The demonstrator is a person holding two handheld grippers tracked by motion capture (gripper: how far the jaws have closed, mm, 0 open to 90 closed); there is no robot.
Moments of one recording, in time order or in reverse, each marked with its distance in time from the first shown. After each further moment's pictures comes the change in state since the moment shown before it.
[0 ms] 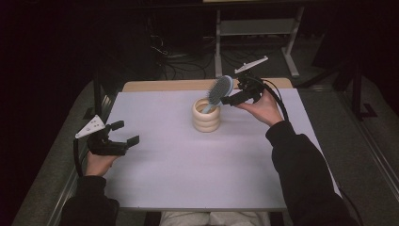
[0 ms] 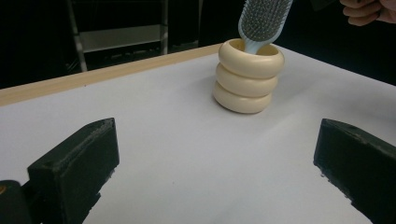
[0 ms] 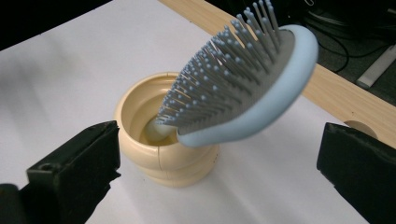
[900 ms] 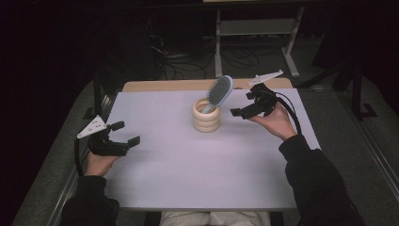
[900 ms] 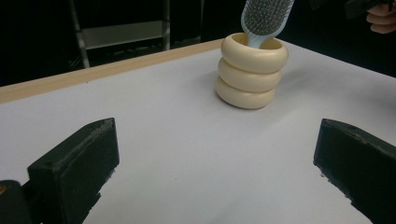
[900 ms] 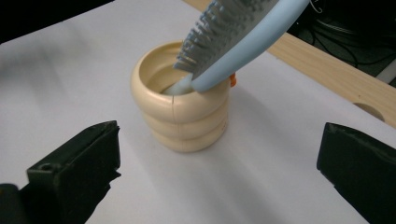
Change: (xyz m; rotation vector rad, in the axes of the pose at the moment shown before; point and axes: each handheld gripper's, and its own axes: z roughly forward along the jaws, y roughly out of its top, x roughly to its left) left arm -0.001 -0.001 0.001 0.013 0.013 0.008; right arm 0.001 -0.045 -0.022 -0.042 0.041 -0.029
